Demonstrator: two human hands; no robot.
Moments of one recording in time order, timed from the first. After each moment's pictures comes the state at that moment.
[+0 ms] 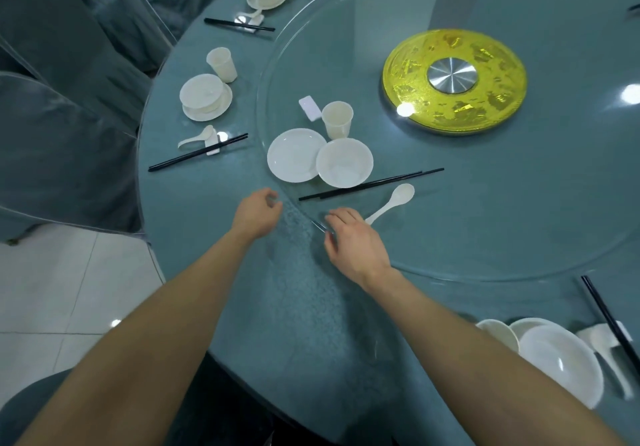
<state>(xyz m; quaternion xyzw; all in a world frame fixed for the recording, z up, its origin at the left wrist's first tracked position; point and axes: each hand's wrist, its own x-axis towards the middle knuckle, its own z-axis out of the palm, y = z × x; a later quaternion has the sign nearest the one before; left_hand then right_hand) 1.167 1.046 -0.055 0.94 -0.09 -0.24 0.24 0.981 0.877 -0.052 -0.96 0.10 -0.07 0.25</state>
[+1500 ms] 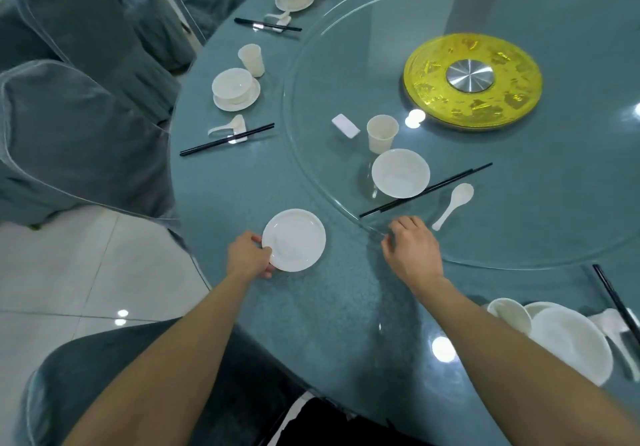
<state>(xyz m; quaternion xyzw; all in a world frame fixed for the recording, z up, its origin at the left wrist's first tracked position) 1.079 1.154 -0.078 0.89 0.14 -0.26 0.34 0.915 0.848 -0.077 -0.97 0.20 -0.09 0.14</state>
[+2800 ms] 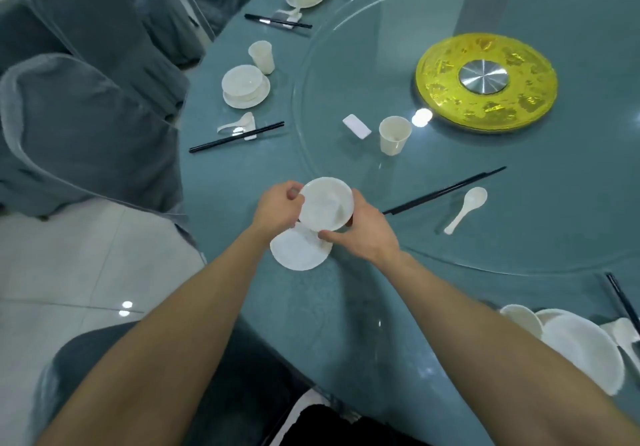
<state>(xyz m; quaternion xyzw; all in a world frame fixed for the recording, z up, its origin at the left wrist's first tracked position) 1.123 1.083 -0.007 0.90 -0.06 -0.25 0.36 0.991 0.914 -0.010 -0.88 0.21 0.07 0.43</state>
